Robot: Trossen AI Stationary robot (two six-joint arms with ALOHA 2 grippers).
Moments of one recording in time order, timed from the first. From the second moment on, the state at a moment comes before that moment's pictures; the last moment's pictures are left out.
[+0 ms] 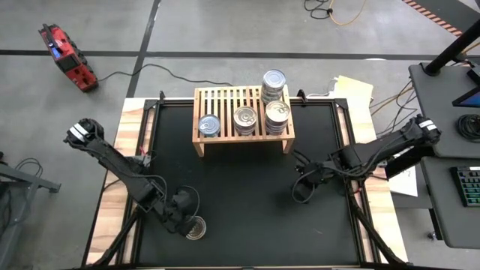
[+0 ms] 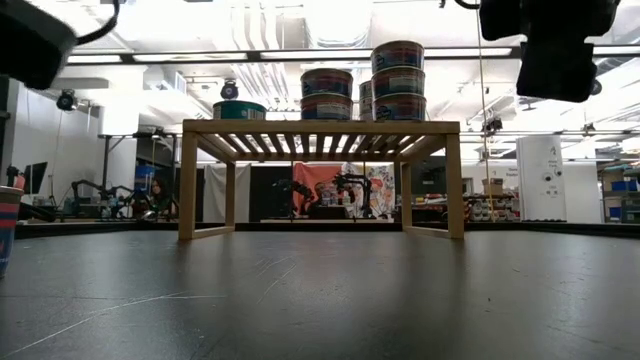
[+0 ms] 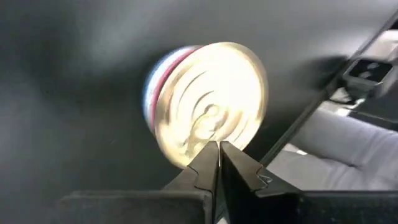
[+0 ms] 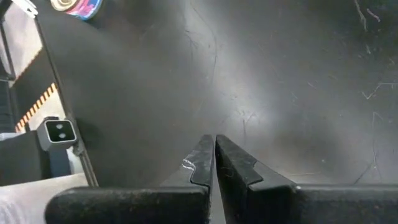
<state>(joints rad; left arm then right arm) -0.74 1.32 0.73 -0.40 -0.01 -1.68 0.32 1.14 0.86 -0.64 0.03 0.95</state>
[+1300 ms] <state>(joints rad) -0.74 1.66 0.91 -0.40 -0.02 -1.71 0.32 1.21 0.86 -0.62 0.03 0.92</state>
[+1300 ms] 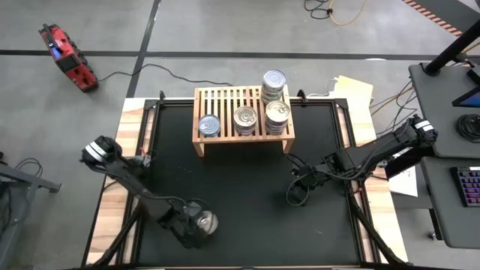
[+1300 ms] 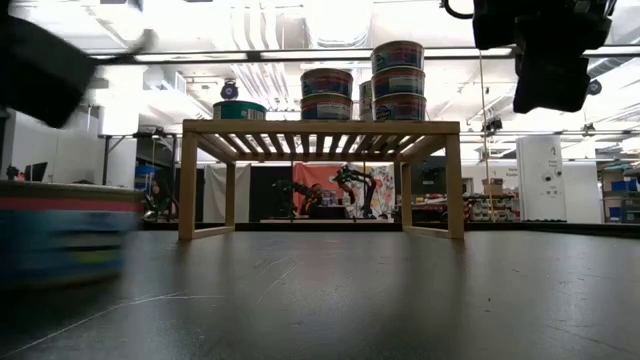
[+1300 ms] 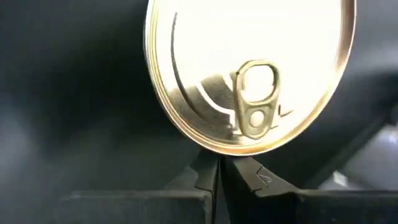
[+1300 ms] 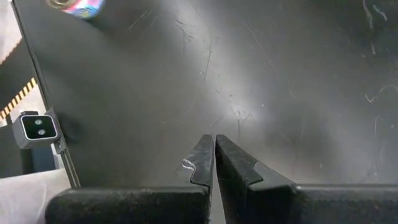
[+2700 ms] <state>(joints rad) -0.52 1.29 0.44 0.83 -0.45 -1.17 0.31 1.76 1.03 0.21 0.05 0.33</state>
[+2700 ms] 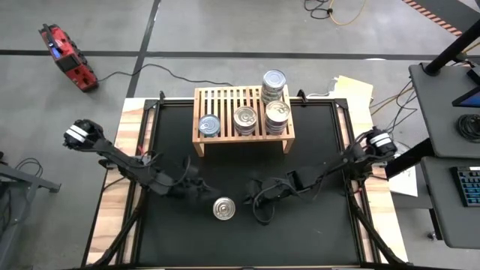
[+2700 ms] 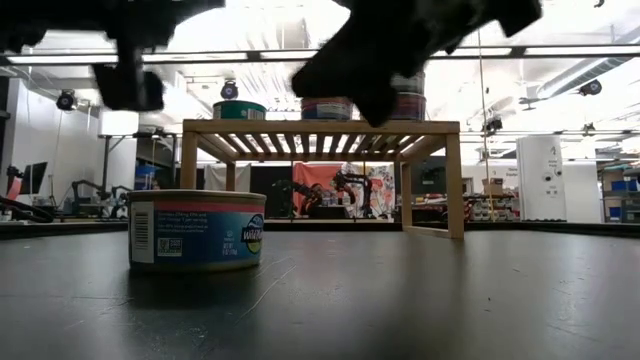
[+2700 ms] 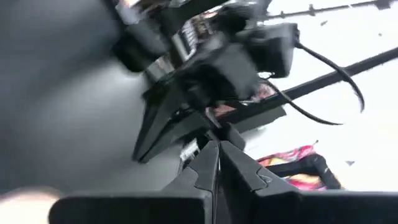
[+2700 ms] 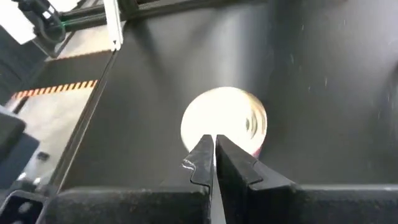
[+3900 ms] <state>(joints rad) -0.52 1.31 0.69 -0.02 -0.42 -1.48 0.28 2.03 1.25 0.06 0.05 0.37</state>
